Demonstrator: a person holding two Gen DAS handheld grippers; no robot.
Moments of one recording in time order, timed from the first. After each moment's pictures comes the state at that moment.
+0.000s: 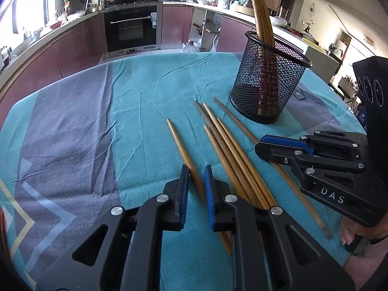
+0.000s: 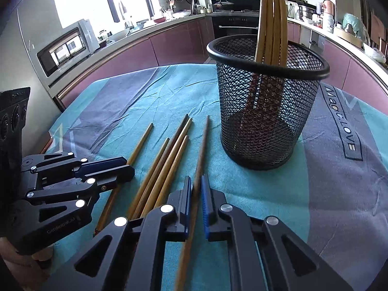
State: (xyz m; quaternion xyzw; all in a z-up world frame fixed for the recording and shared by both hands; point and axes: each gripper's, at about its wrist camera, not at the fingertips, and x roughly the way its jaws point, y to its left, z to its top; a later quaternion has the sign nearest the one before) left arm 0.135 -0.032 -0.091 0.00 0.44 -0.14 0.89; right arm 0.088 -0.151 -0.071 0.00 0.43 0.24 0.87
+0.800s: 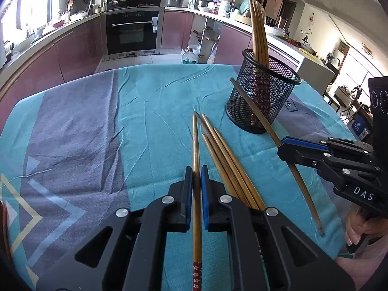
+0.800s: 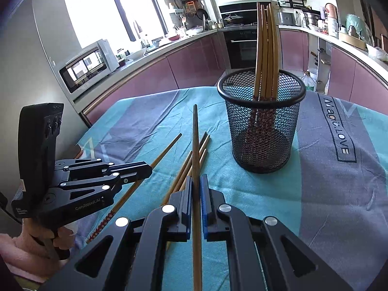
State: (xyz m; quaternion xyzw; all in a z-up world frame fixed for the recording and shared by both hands) left arm 0.122 -0.019 -0.073 -0.03 0.42 -0.15 0.90; right arm 0.060 -0.181 -0.034 0.04 0.39 0.29 0.88
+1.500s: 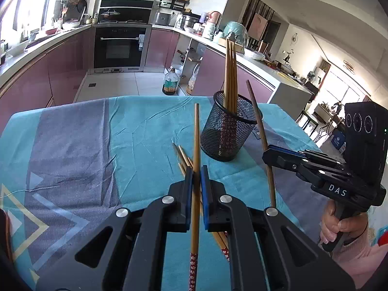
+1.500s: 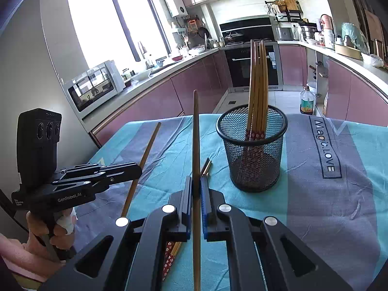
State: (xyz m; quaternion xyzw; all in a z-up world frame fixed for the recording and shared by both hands) left arm 0.097 -0.006 -0.018 -0.07 0.36 -0.20 0.91; right arm 0.048 -0.202 0.002 0.07 0.34 0.29 0.89
